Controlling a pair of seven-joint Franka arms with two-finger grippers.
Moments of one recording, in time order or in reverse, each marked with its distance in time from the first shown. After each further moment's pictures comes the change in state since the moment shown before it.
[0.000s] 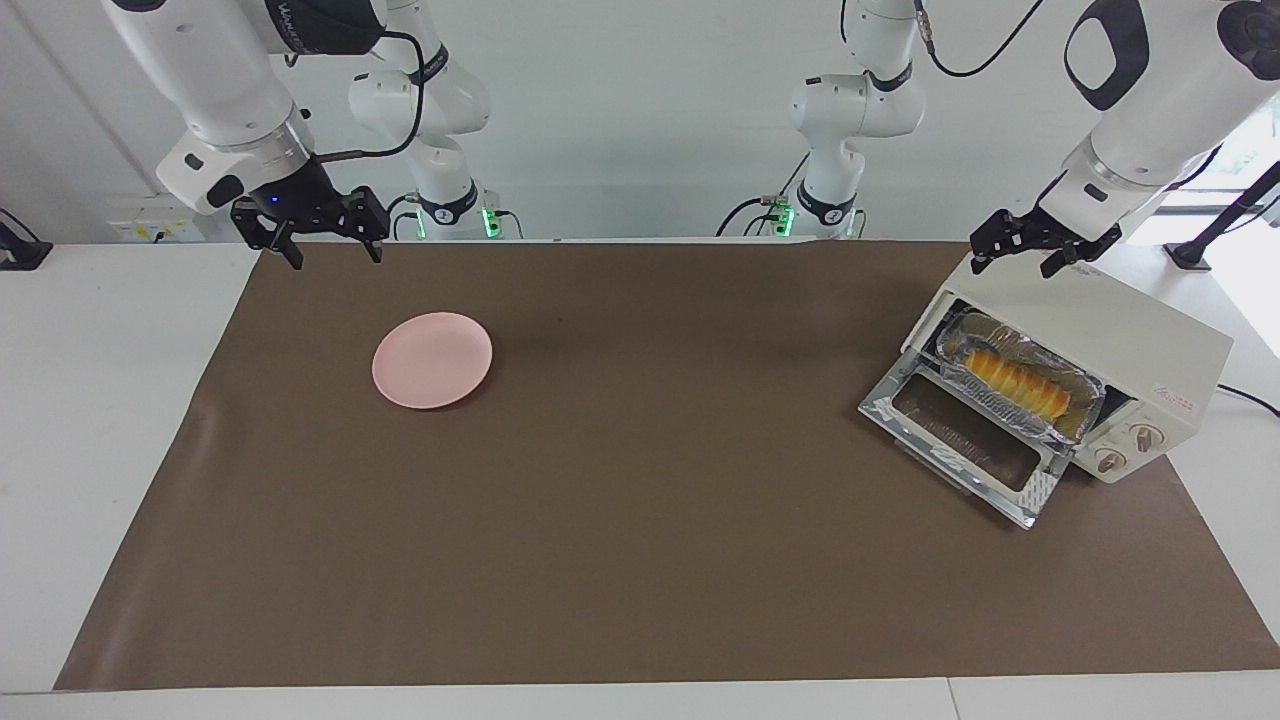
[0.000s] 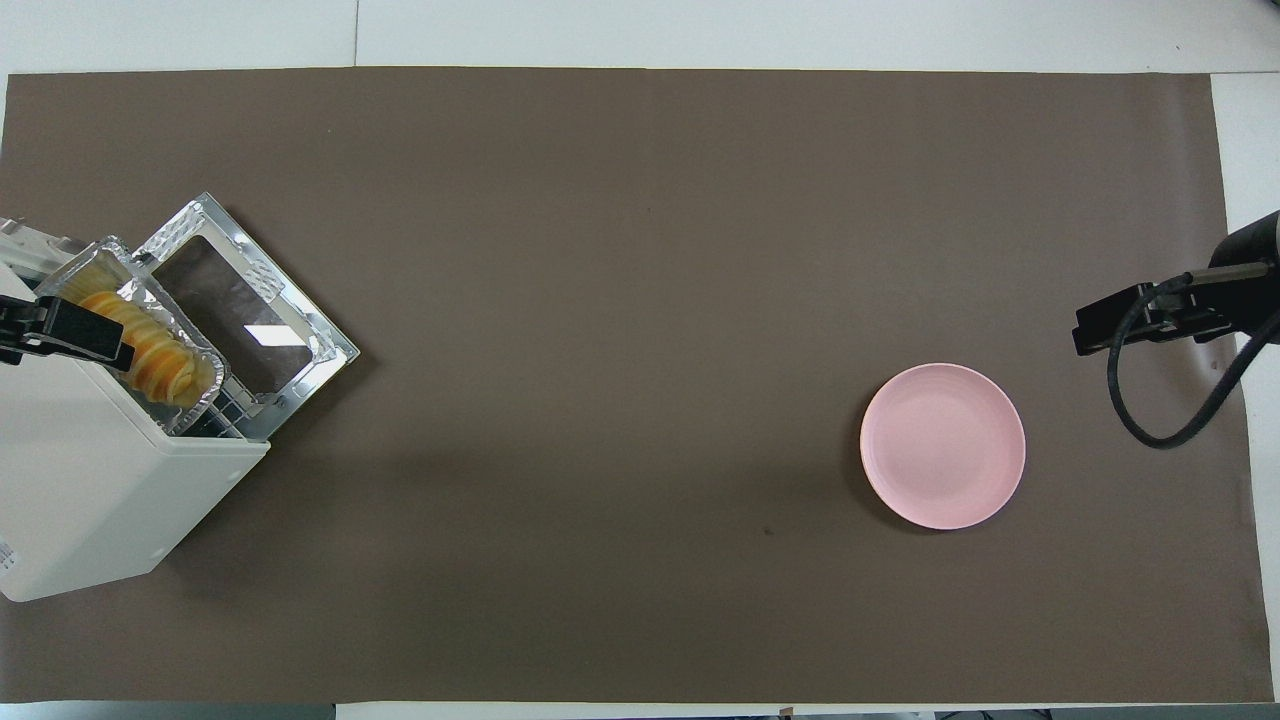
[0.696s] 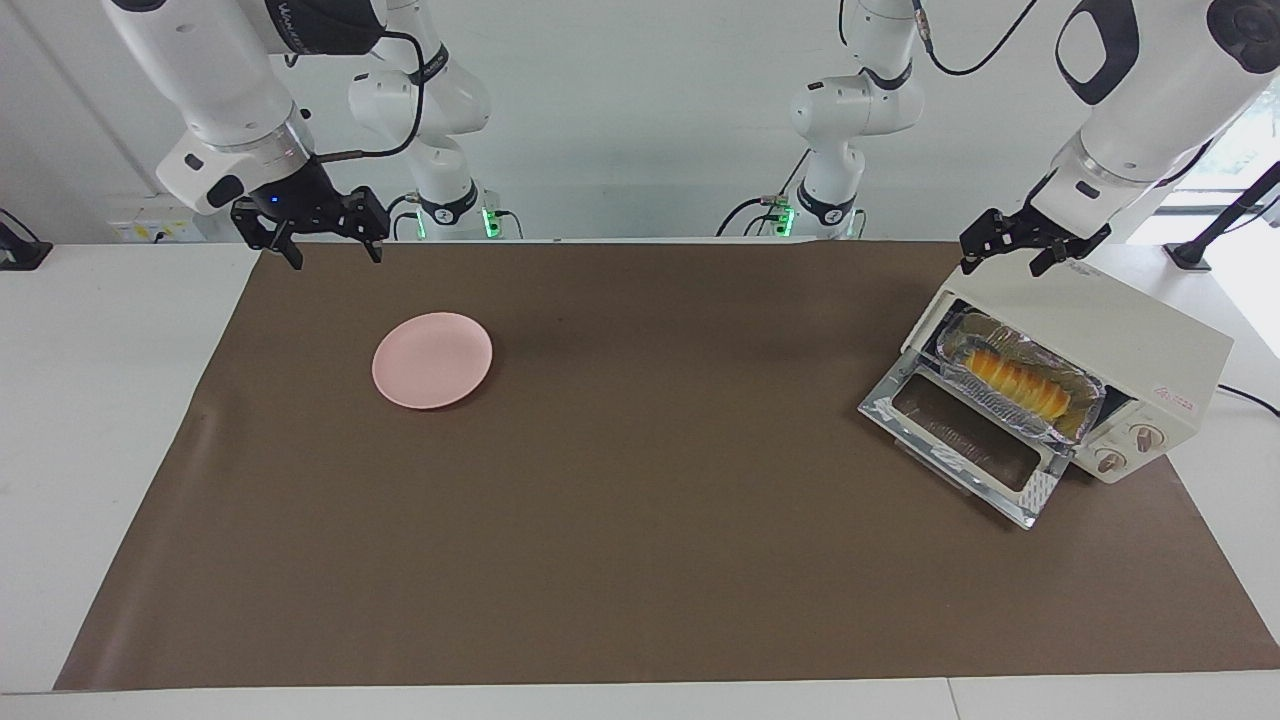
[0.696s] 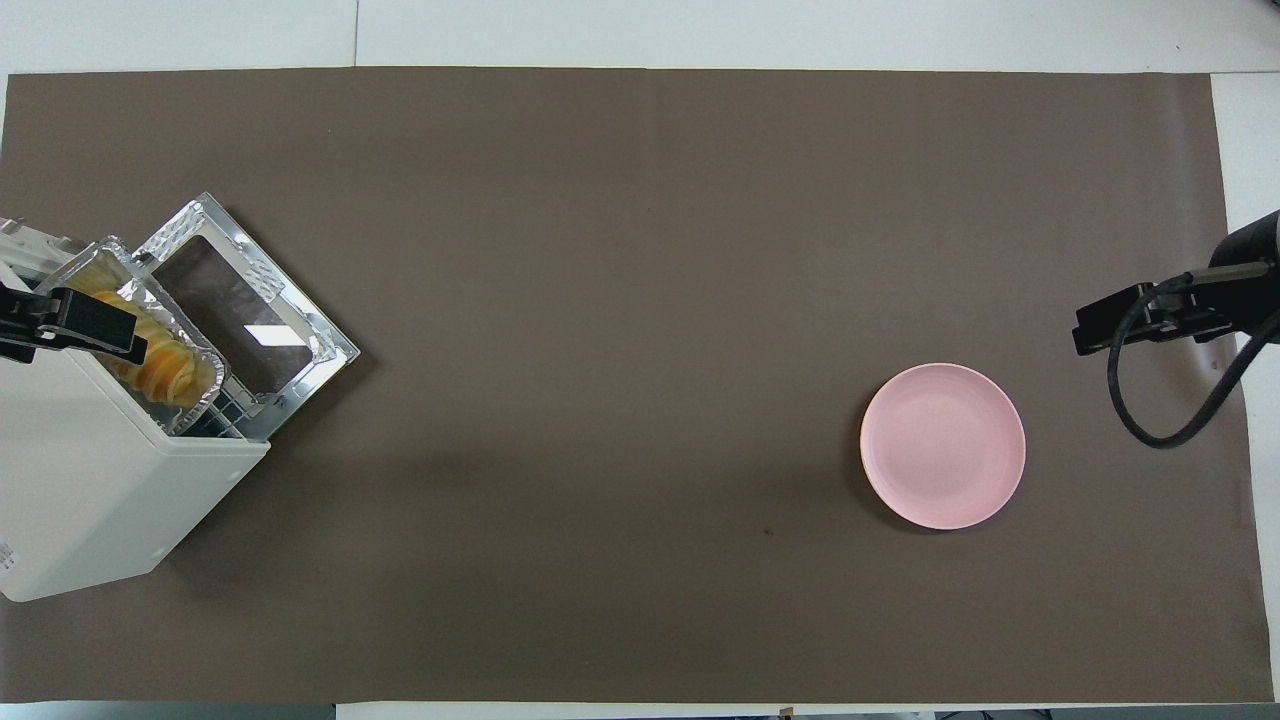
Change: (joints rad) left arm 0.167 -0.008 -0.197 0.010 -0.012 -0.001 -0.080; right arm 0.000 0.000 0.000 0.000 0.000 0.000 0.000
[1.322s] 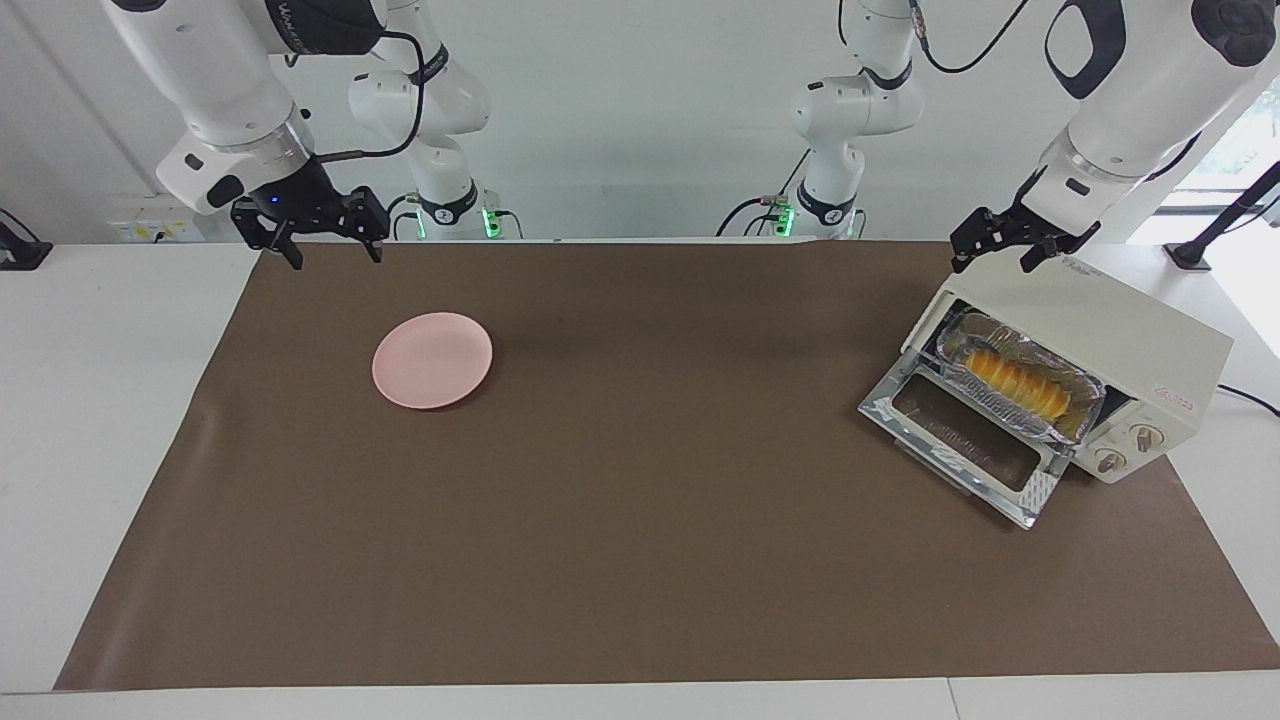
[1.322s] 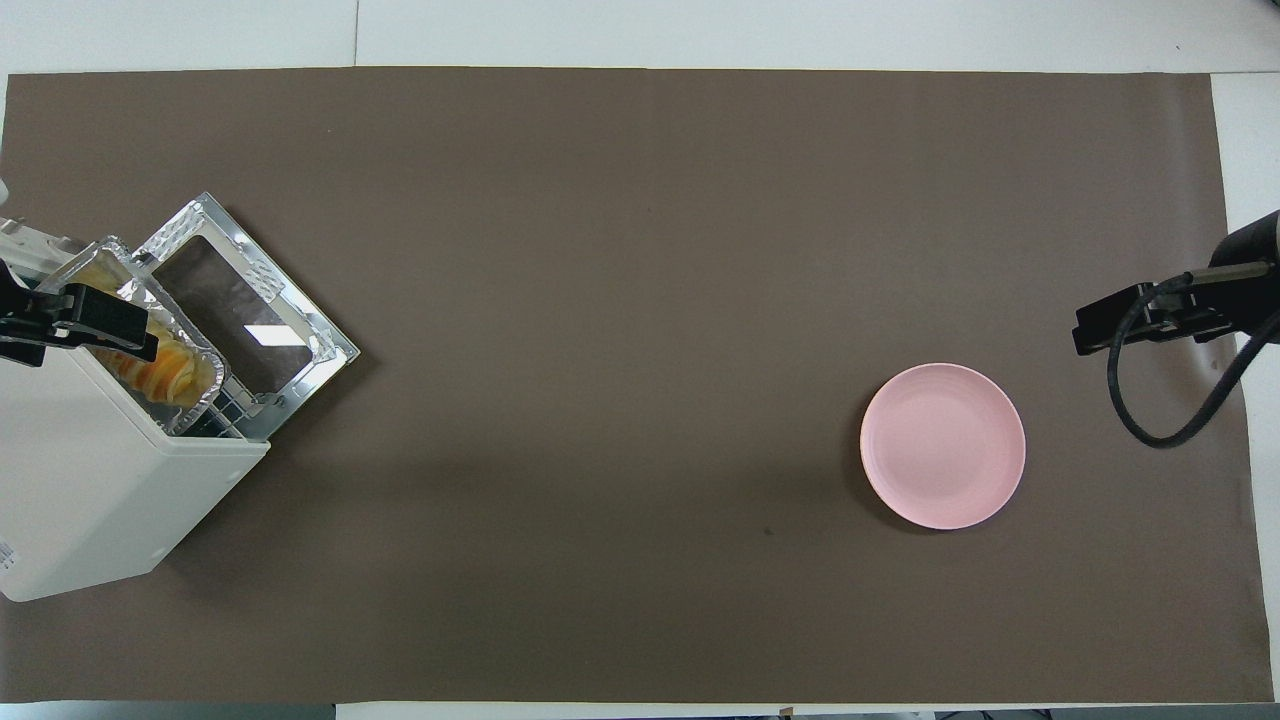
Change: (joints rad) left arm -0.003 -0.007 -0.010 0.001 -0.002 0.003 -0.089; right arm 0.000 0.000 0.000 0.000 0.000 0.000 0.000
